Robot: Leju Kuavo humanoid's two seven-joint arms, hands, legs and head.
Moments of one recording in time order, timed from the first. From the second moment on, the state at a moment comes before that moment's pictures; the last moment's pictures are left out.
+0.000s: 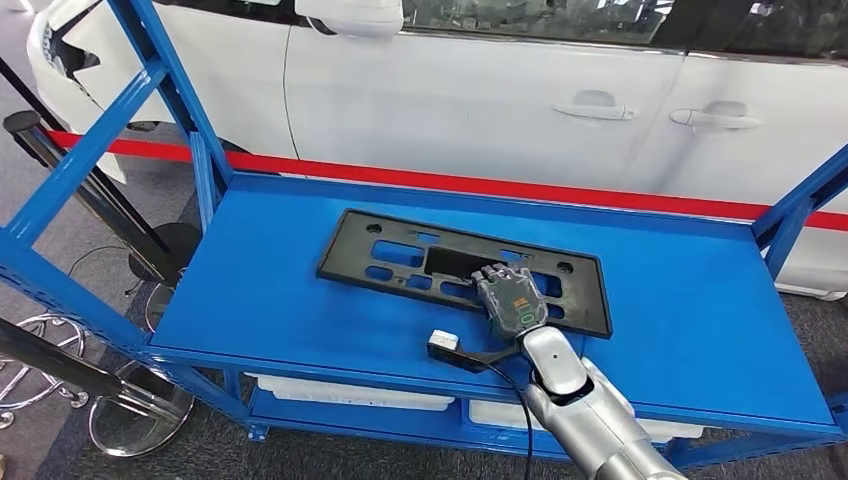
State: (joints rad) left arm -0.04 0.00 0.74 -0.21 -0.52 -0.12 -0.37; right arm -0.42 -0.05 0.54 -1.10 1.18 -0.43 0.07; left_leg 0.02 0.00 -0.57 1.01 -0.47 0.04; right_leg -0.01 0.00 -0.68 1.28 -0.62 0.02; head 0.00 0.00
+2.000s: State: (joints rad) left arm -0.05 -0.01 0.80 -0.21 -0.68 -0.07 -0.49; right arm 0.15 -0.20 0.47 -2.06 -0.02 0.37 -0.64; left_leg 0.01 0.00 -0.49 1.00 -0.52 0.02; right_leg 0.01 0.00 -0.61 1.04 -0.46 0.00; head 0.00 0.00
